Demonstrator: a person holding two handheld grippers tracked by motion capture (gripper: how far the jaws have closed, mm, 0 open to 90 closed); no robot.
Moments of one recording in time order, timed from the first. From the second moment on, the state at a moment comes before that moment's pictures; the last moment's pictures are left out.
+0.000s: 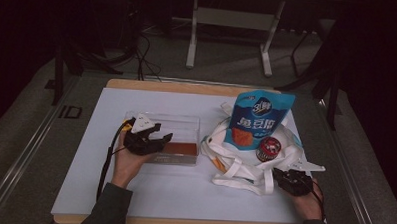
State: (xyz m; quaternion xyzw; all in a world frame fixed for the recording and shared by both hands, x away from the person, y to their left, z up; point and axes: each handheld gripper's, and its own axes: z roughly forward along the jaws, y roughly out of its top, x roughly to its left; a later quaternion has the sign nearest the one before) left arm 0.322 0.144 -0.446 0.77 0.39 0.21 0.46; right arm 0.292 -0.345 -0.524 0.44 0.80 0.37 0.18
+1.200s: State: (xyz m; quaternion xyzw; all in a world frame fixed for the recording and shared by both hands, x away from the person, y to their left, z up) left arm 0.299 0.125 -0.453 0.79 0.34 0.16 0.48; right arm 0.286 -0.350 -0.500 0.44 0.81 0.35 0.18
